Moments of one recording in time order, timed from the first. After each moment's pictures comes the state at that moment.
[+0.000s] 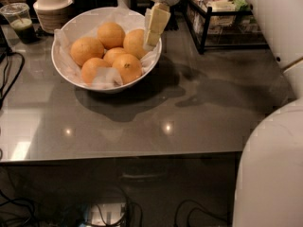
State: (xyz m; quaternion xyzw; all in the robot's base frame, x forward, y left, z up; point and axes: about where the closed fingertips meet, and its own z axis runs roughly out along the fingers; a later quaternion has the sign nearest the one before) arm 0.653 0.014 1.000 -0.75 0.58 0.06 0.31
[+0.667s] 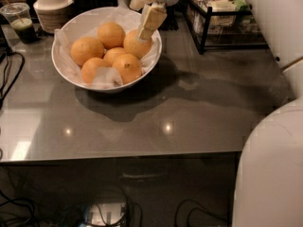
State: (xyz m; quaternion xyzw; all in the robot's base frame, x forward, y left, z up) arm 0.653 0.014 1.000 -0.75 0.58 0.06 0.31
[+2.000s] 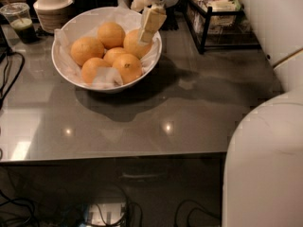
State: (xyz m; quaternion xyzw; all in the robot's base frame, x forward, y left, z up) arm 0.658 0.015 0.991 -0.76 0.59 0.06 0.29
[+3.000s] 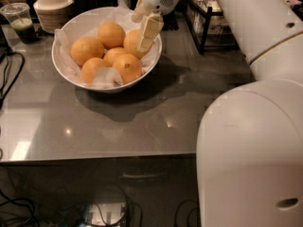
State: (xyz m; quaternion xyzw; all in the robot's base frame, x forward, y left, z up) arm 0.678 0.016 0.957 -0.76 0.60 0.08 0.25
